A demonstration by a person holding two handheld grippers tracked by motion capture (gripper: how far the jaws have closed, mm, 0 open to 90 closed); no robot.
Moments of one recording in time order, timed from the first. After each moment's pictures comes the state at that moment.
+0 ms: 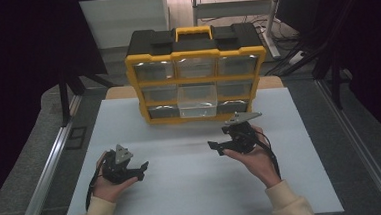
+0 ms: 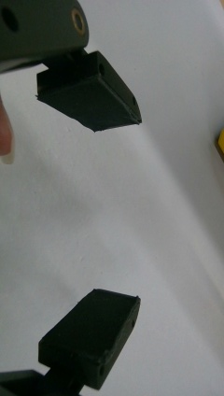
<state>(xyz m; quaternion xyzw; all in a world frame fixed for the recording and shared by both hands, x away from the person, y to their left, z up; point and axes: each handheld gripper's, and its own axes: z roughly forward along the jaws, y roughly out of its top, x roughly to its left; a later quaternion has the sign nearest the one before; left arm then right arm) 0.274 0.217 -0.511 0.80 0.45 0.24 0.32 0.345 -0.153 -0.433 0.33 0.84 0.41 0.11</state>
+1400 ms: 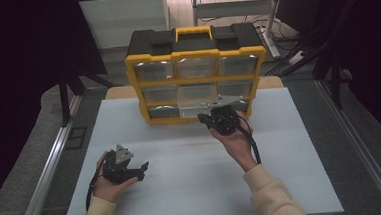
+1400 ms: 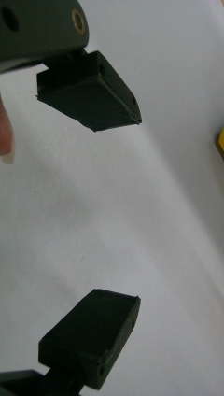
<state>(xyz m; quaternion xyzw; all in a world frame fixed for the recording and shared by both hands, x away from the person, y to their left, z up) 0.274 0.217 -0.512 0.80 0.45 0.24 0.31 0.381 -0.108 -0.412 0.31 0.83 0.44 0.16</state>
